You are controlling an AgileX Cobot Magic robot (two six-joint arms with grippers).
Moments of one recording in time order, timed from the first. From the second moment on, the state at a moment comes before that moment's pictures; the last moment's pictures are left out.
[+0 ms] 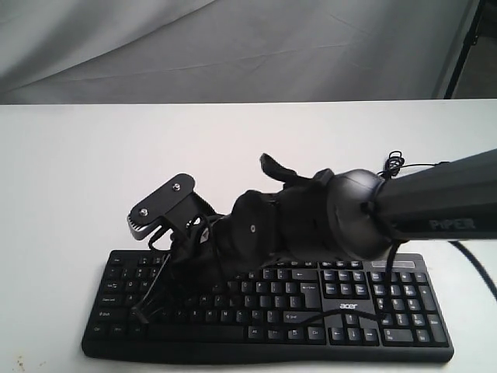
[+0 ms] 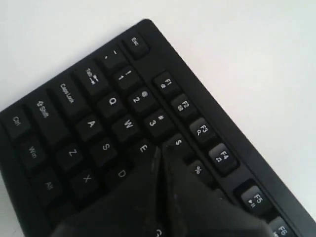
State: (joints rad) left arm -0.17 0.00 0.00 0.04 0.26 -0.02; right arm 0.91 1.99 -1.12 0.62 0.16 -0.60
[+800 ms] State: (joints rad) left arm -0.17 0.00 0.00 0.04 0.26 -0.02; right arm 0.76 1.83 -0.88 0.64 0.14 -0.60
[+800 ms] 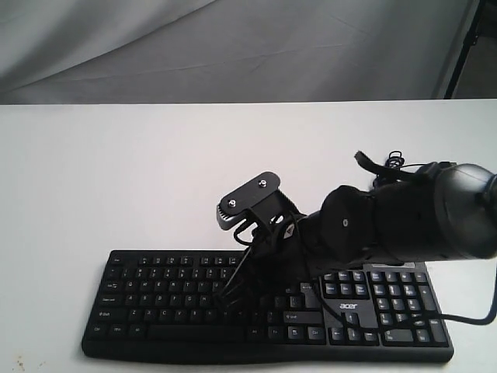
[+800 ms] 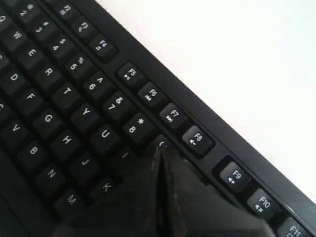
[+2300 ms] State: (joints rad) left arm -0.17 0.00 0.00 0.04 0.26 -0.02; right arm 0.87 1.86 -0.98 0.65 0.30 -0.60
